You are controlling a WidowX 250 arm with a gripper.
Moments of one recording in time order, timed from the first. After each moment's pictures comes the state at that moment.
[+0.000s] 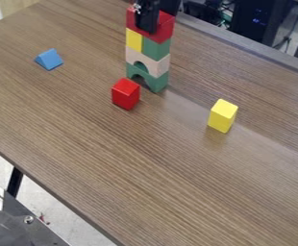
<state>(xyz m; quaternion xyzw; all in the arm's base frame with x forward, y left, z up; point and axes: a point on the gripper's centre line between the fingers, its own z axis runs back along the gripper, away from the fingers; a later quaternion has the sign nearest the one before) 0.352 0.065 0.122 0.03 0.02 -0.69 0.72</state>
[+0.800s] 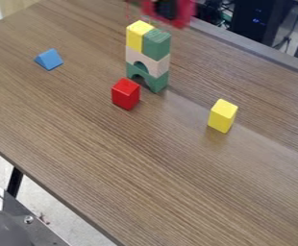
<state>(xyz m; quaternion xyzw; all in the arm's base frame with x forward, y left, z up) 0.344 0.015 0.162 0.08 -0.03 -0.71 0.70</state>
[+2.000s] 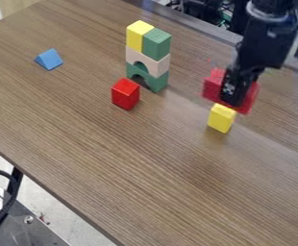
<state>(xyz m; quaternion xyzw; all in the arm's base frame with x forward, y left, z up) 0.329 -0.081 0.087 0.02 -0.02 -0.68 0.73</state>
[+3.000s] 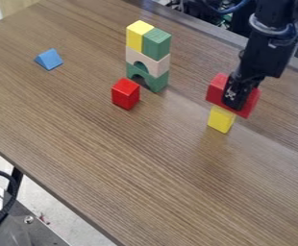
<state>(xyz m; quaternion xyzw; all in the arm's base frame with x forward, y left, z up) 0.343 -0.082 0.072 0.03 -0.01 -0.70 0.72</state>
